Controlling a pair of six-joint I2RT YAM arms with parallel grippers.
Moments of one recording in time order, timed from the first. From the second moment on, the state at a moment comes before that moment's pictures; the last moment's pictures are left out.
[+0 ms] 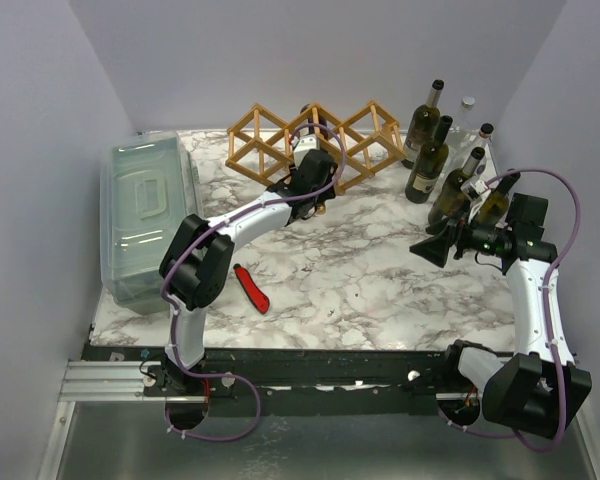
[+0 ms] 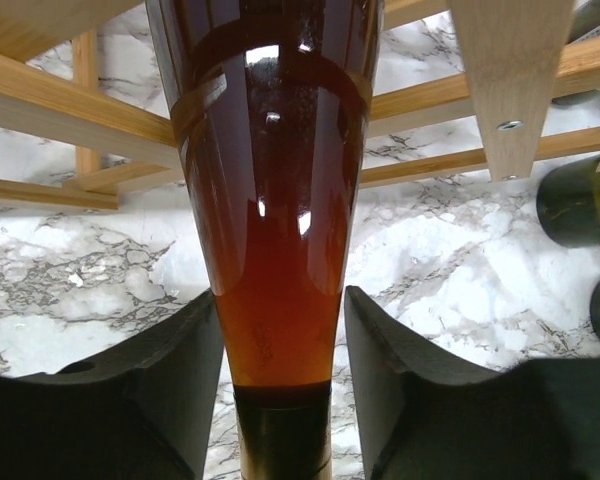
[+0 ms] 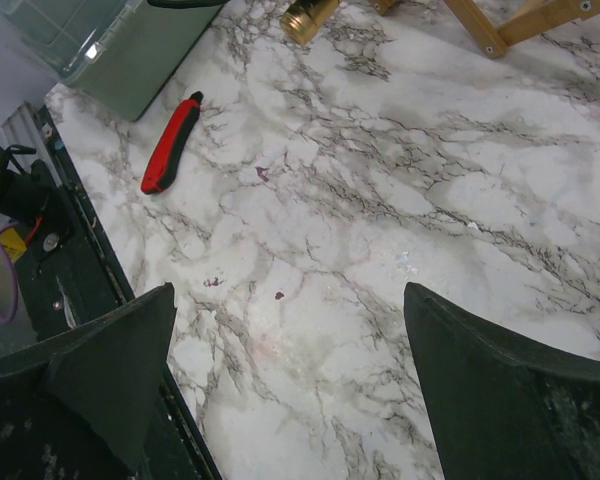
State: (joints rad) left arm -0.66 1.98 1.52 -0.14 -0.35 -0.62; right arm -0.30 1.05 0.87 -0.65 -1.20 -0.42
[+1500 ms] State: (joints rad) left arm -0.66 1.98 1.51 -0.13 -0.35 -0.62; right arm -0.29 1.05 0.87 -0.65 -1.19 -0.42
